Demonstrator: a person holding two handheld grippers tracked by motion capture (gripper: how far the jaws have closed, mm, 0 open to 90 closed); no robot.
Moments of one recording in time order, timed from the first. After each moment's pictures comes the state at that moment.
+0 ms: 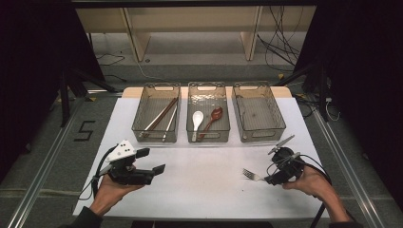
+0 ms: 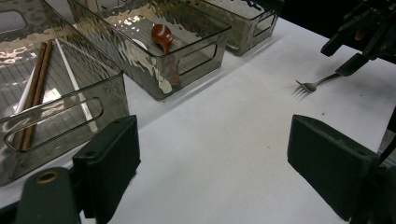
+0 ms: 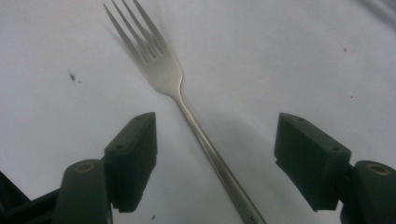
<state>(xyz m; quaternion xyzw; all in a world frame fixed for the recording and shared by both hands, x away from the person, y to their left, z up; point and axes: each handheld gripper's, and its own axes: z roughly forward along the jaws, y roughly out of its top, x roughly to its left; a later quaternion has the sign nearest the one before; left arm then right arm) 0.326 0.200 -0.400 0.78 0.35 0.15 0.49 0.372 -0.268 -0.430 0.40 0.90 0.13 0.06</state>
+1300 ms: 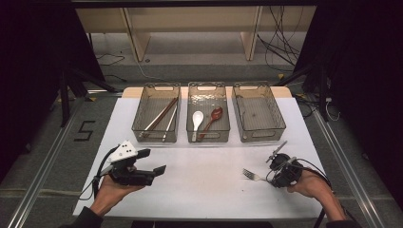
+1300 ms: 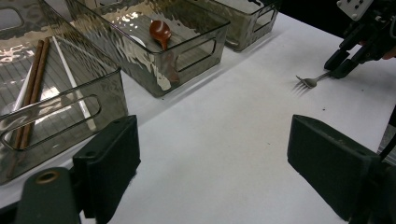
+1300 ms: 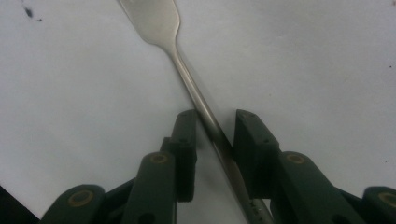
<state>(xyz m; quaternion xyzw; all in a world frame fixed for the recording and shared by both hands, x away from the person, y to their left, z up) 0.326 0.198 -0.401 0.79 0.35 0.14 0.49 0.371 -0.268 -0.450 0.37 0.92 0.06 0.04</state>
